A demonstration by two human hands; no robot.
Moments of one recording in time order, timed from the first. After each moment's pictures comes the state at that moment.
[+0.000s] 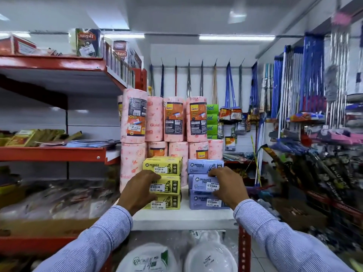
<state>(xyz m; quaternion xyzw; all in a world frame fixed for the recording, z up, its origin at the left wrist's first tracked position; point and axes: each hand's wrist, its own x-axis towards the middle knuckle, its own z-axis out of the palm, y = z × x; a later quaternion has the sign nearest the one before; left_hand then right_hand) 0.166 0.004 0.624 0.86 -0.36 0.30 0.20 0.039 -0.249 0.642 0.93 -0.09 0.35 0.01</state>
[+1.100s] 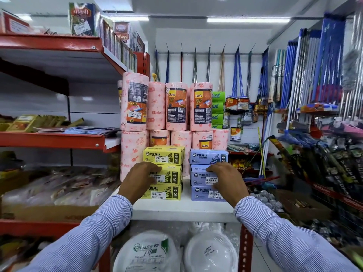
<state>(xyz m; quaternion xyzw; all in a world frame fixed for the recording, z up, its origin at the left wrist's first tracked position) 0.180 -0.007 0.622 0.88 -0.32 0.23 0.28 0.061 -0.260 0.622 0.94 -0.07 0.34 -0.01</state>
